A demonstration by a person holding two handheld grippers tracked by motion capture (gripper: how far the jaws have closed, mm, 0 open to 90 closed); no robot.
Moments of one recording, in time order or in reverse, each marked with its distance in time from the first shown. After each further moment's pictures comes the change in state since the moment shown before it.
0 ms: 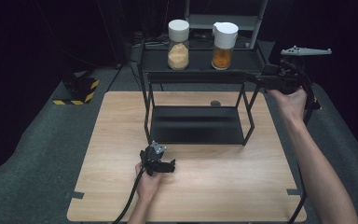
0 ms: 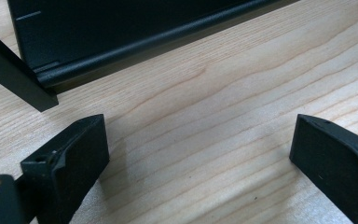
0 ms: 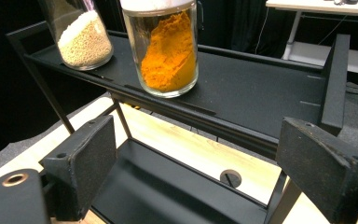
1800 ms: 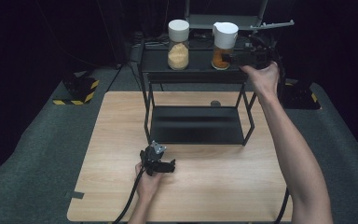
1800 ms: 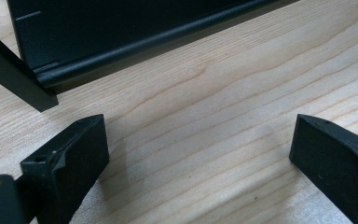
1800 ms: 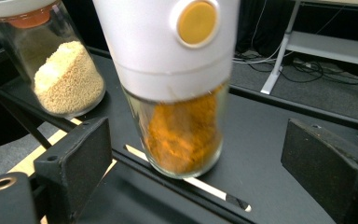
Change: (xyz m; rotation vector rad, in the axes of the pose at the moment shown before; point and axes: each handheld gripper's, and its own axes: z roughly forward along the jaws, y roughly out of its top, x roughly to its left) left arm 0.001 0.001 0.000 0.004 -0.001 0.006; right arm 0.026 0.065 0.067 0.072 -0.042 0.009
